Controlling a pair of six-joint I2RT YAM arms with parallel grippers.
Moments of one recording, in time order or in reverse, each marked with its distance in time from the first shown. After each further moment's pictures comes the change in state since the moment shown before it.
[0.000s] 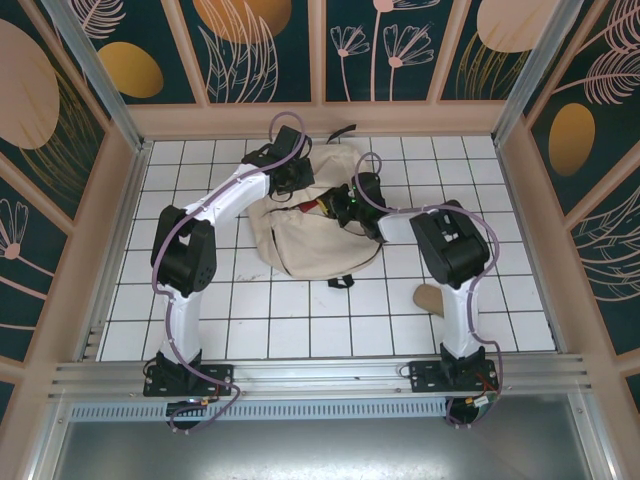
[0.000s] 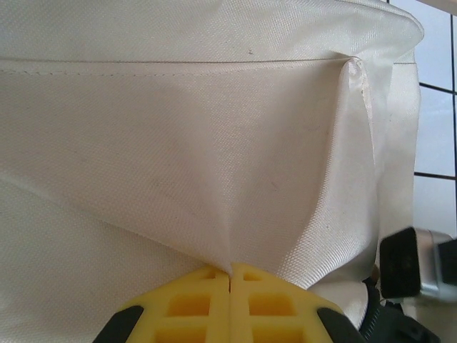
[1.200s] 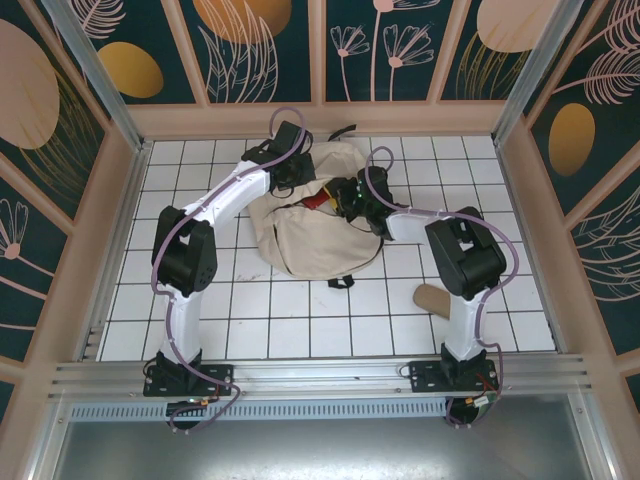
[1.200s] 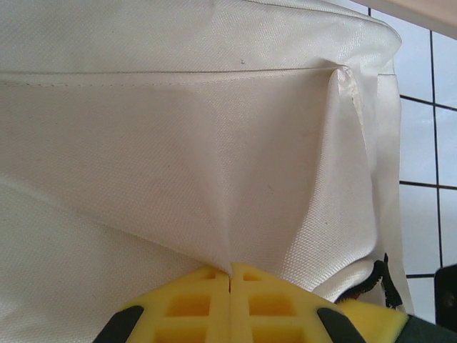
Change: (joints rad) left arm -0.002 0.005 0.050 -0.023 -0.008 -0.002; right arm -0.014 -0.158 -0.040 -0.175 0.110 -0.016
